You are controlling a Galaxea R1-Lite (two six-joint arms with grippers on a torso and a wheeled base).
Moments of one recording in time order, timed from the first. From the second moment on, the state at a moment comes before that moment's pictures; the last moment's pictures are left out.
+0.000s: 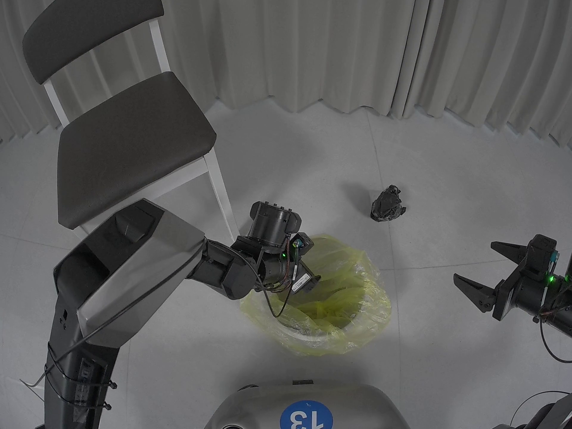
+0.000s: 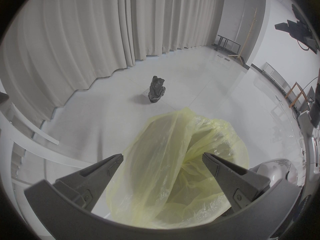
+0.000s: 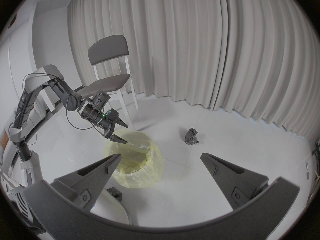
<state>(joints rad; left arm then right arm) -0.60 2.42 -1.54 -0.28 0.03 0.50 0.30 1.27 -0.30 -0.70 0.08 -0.14</state>
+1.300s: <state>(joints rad) -0.57 2.45 -1.56 -0.36 0.05 0.49 0.30 1.27 -0.28 -0.70 0.08 -0.16</state>
